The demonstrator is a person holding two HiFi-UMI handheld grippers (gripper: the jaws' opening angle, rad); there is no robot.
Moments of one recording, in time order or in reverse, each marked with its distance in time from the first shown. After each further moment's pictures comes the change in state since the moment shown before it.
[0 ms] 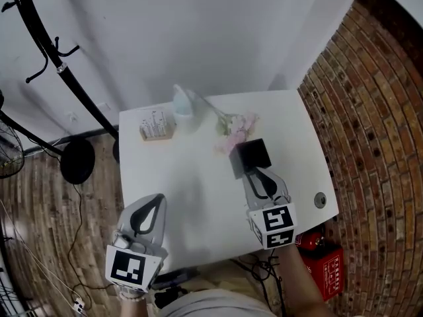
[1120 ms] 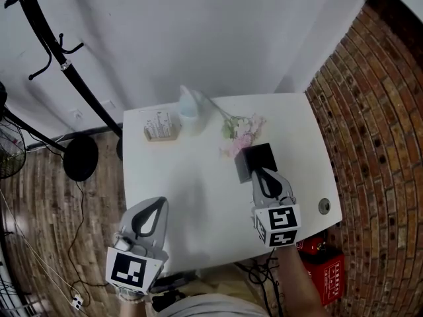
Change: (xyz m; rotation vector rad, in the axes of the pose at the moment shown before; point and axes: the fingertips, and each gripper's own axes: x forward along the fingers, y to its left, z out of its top) left arm 0.003 0.007 -0.007 -0.007 0.028 0.010; right arm 0.017 -0.018 -0.005 0.042 -0.016 -0.050
